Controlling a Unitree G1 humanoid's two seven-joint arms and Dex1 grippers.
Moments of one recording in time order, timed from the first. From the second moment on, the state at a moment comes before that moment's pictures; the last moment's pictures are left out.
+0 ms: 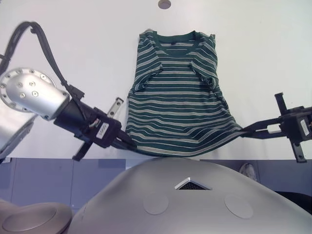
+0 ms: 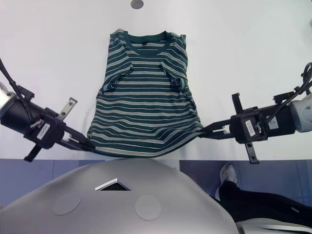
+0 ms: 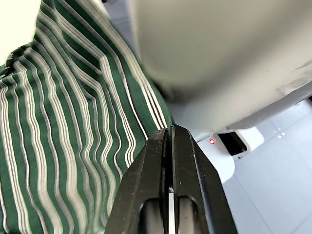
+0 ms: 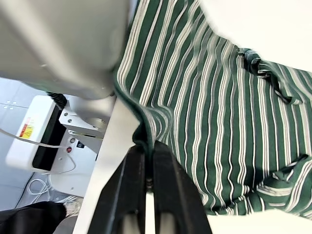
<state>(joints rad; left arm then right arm) -0.22 1.20 -0.22 -0.70 -0.67 0.50 -1.50 0.53 -1.51 -0.26 -0.49 0.74 -0.08 1.30</state>
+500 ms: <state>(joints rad) -0.89 0.79 -0.59 0.44 -0.23 0.07 -1.61 -0.57 -0.98 0.25 0.38 0.24 0.00 1.51</state>
